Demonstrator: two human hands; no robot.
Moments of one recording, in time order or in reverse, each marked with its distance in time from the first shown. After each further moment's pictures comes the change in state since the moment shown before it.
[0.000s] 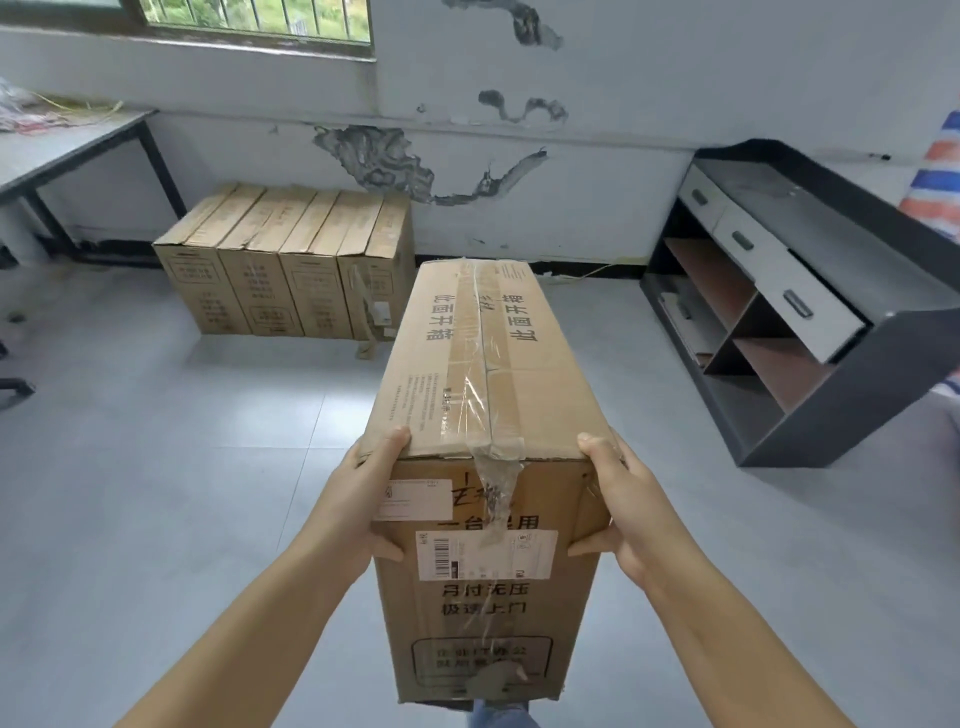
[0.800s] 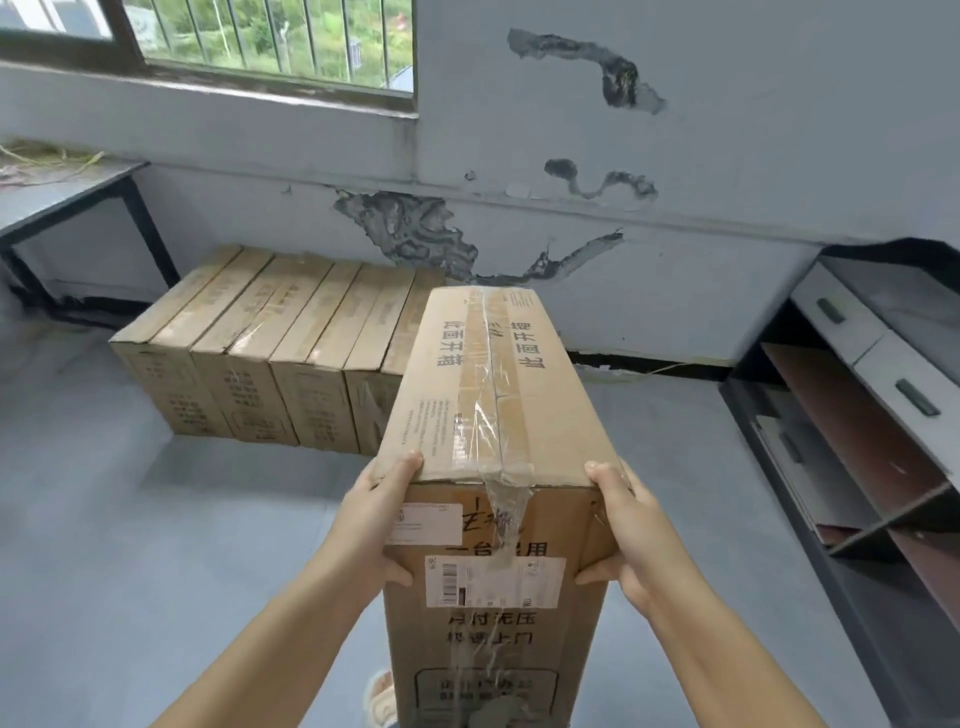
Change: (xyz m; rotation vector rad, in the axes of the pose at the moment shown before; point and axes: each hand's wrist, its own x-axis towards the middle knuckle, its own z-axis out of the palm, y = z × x) left_hand 0.491 0.302 0.034 -0.117 0.084 -0.016; right_hand 0.511 -0.229 0.193 -0.026 -0.021 0.043
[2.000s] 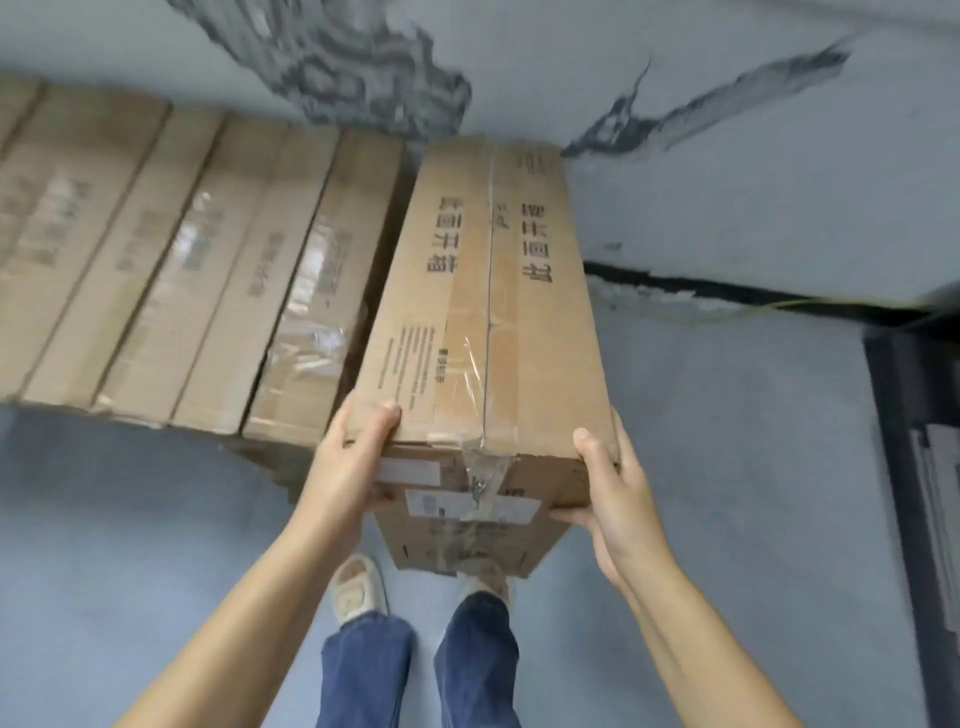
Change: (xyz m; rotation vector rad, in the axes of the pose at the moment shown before) left_hand 0.613 0.115 0.210 0.124 0.083 -0.083; right_hand 0.657 -0.055 0.084 -0.027 -0.040 0.222
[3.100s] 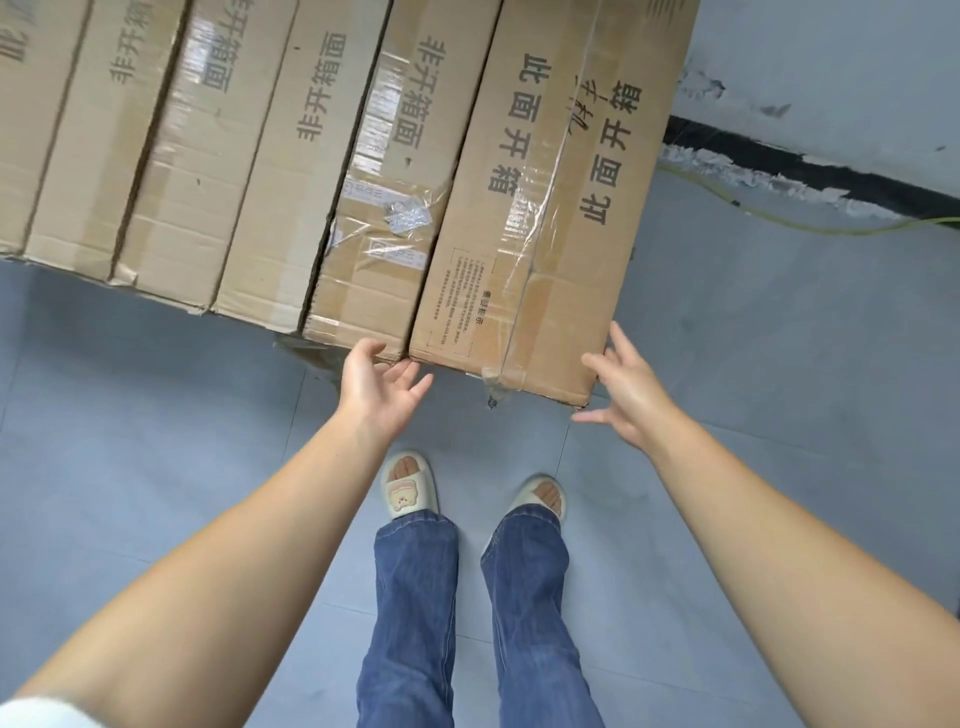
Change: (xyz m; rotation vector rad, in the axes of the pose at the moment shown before) left_hand 0.152 -0.091 -0.081 -0.870 0.292 -0.568; right_hand 0.147 0.090 0.101 -0.186 -0.213 0.338
